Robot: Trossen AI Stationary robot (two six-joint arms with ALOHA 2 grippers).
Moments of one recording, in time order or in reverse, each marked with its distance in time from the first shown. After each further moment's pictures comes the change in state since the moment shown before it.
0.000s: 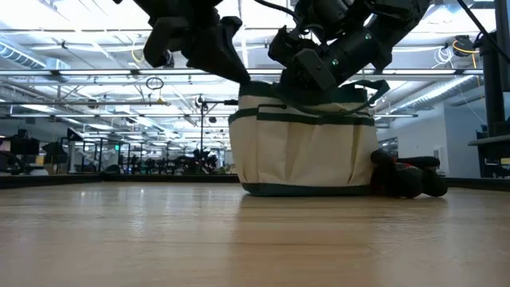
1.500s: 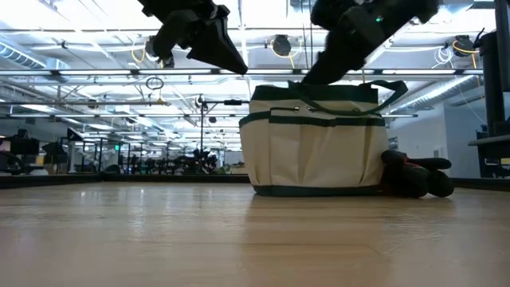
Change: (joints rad) left arm -0.058 -0.010 0.001 0.008 -0.235 -0.118; right arm 0.042 -0.337 -0.025 -0.290 0.137 0.039
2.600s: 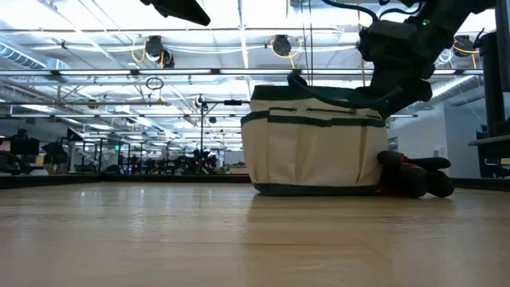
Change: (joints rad) left arm -0.039 -0.272 0.000 -0.207 0.005 -0.396; right arm 0.064 -0.189 -0.119 -0.482 0.151 0.783
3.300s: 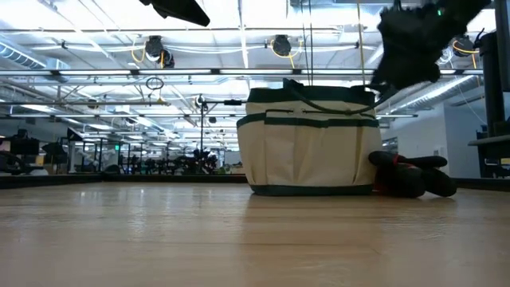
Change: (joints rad) left arm 0.000 0.000 0.000 -0.006 0.000 -0.019; right arm -0.001 -0.247 -0.019 -0.007 0.204 -0.064
